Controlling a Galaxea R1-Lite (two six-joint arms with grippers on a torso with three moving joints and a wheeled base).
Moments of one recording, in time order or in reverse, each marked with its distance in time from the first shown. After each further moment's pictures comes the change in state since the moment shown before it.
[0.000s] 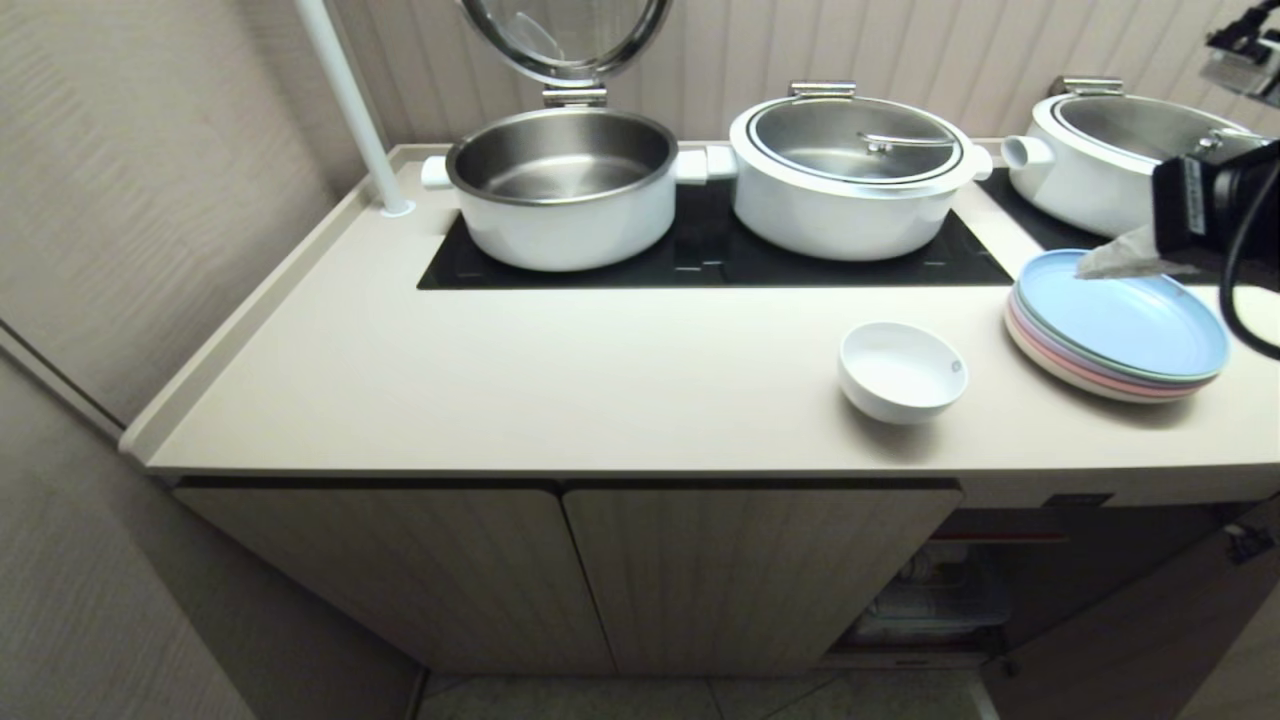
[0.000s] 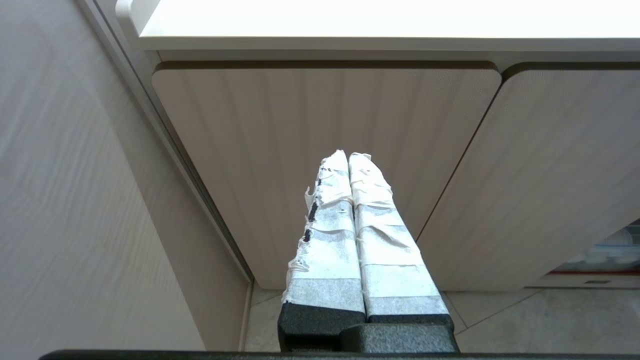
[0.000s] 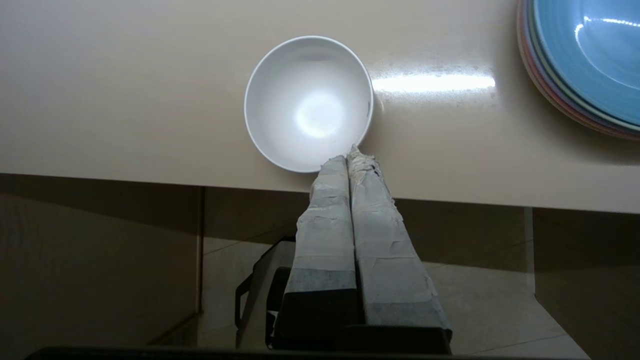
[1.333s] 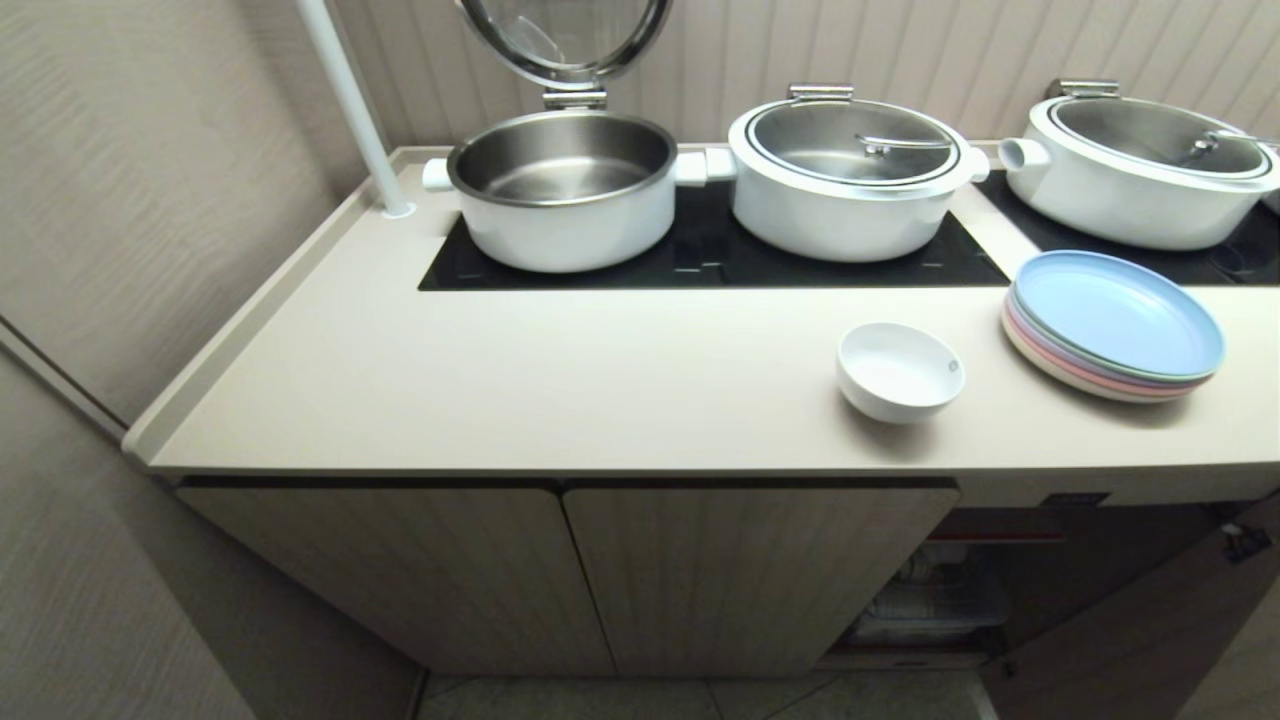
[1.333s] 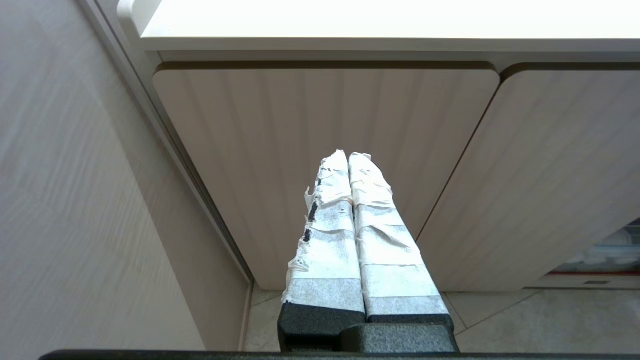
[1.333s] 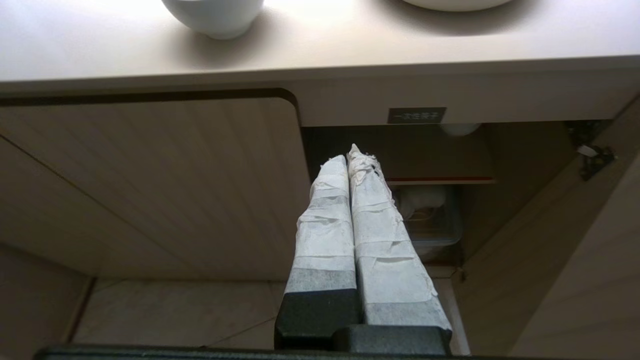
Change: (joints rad) left arm 0.000 0.000 0.000 0.000 0.000 0.000; right arm -0.184 -1.214 1.665 -0.982 -0.037 -0.166
